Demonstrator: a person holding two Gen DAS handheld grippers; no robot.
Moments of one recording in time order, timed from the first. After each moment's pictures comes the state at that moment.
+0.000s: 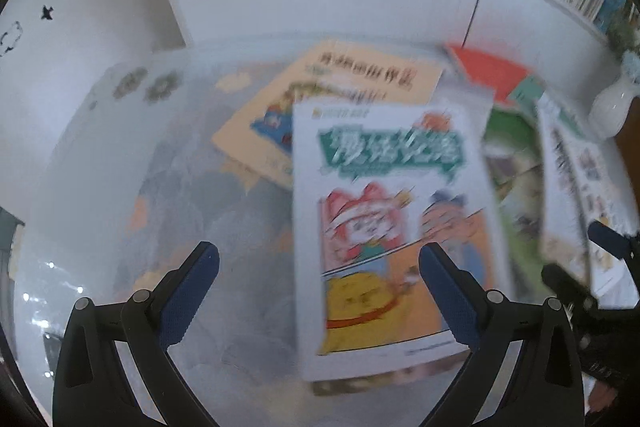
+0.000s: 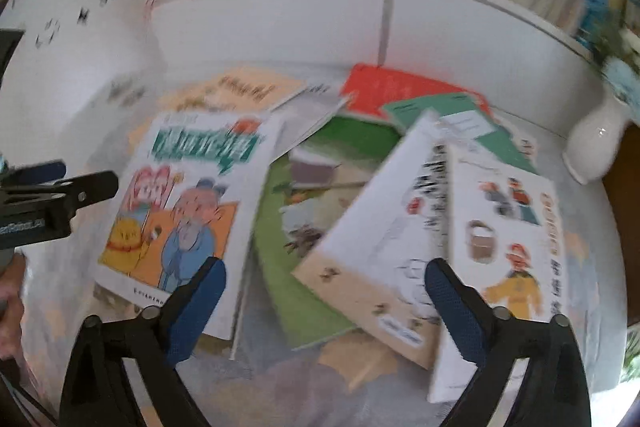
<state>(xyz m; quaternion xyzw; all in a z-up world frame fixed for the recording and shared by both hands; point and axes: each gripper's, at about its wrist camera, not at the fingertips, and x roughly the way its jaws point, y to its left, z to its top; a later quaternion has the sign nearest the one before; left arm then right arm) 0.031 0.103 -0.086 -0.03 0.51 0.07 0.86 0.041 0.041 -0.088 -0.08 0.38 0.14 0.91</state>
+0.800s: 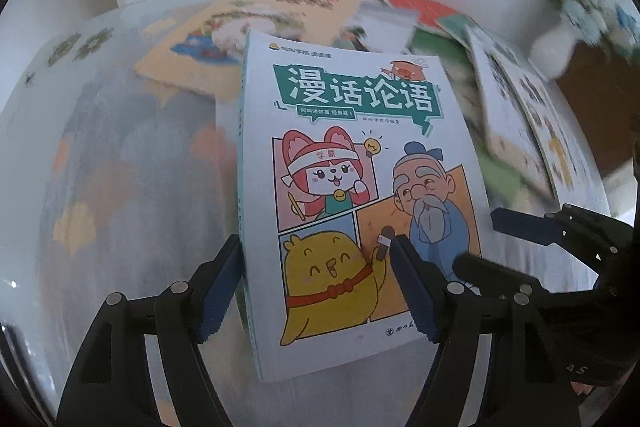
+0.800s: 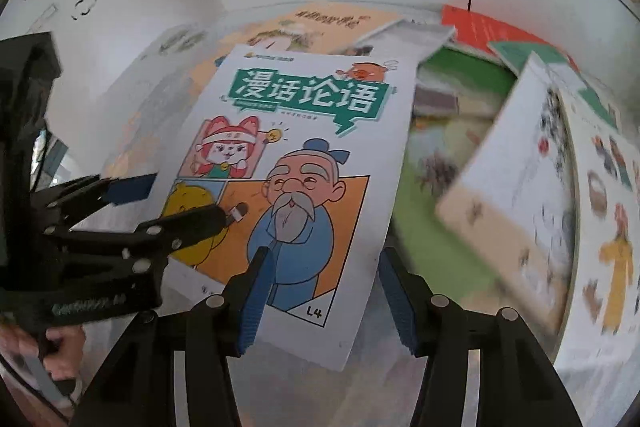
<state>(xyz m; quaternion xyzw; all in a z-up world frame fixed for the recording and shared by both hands) -0.035 0.075 -0.114 -0.05 0.54 -0.06 0.84 0.010 0.071 -0.132 -0.06 0.45 0.23 0.86</state>
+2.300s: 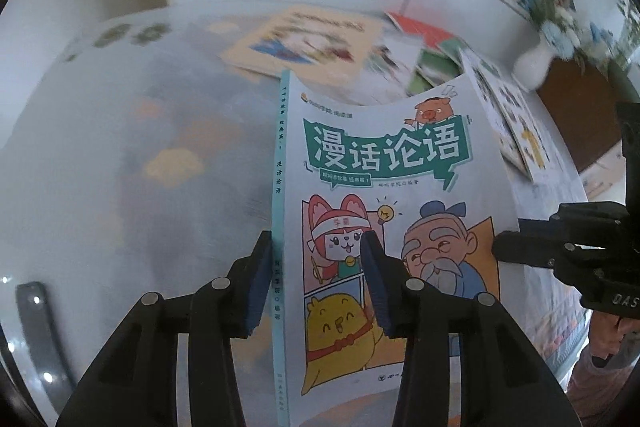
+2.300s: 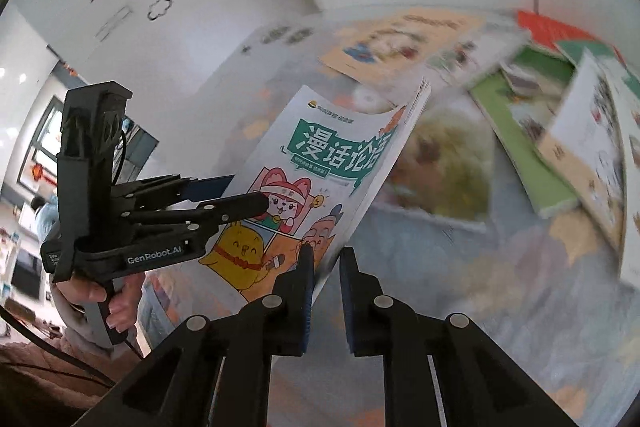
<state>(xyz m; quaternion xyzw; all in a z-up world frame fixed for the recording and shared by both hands) -0.097 0.159 -0.071 -0.08 0.50 -0.05 0.86 -0.072 0.096 -0.093 -0.01 0.43 0.36 0.83</state>
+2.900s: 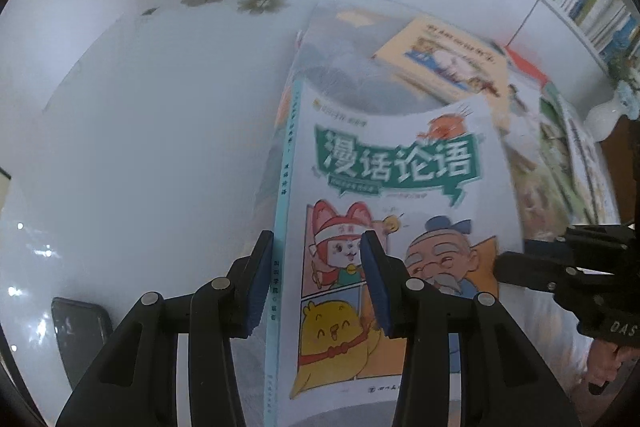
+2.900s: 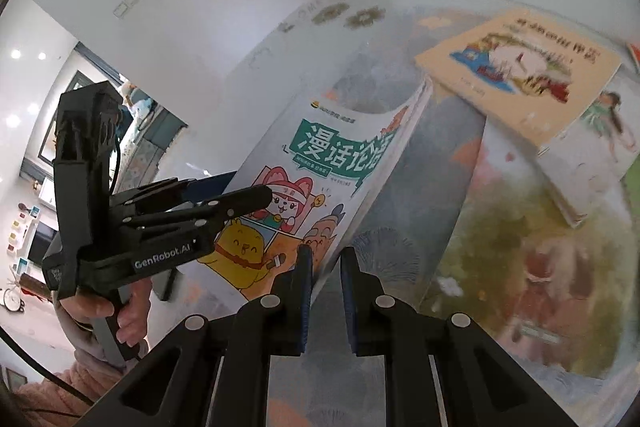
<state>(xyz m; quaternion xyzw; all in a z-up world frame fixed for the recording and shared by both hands) -0.067 0.269 -0.113 -0.11 0.53 0.05 0.84 -0.012 0.220 -0.118 -0.03 0.46 0.40 0.79</state>
